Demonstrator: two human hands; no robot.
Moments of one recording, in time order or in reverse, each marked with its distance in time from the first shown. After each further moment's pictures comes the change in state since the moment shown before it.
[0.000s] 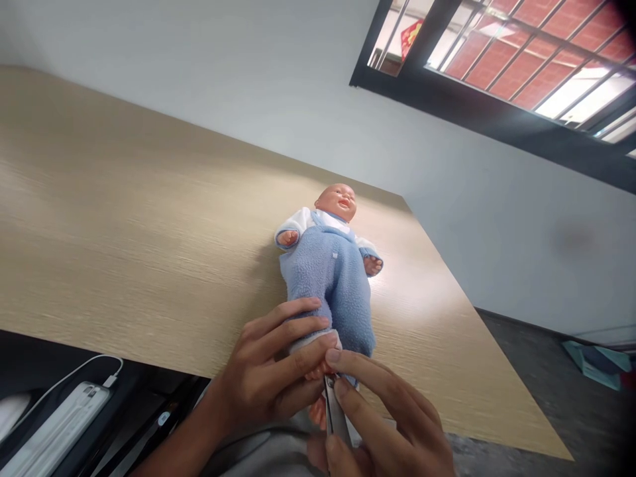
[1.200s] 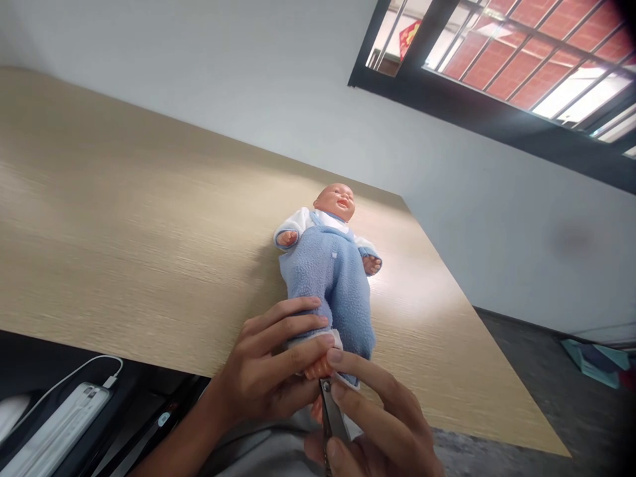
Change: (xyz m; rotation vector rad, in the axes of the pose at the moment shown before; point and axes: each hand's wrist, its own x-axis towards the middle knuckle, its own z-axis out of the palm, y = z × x) left_hand 0.003 -0.001 0.000 -0.067 0.018 -0.005; right_hand -0.023 0.006 0.003 -0.018 -0.044 0.029
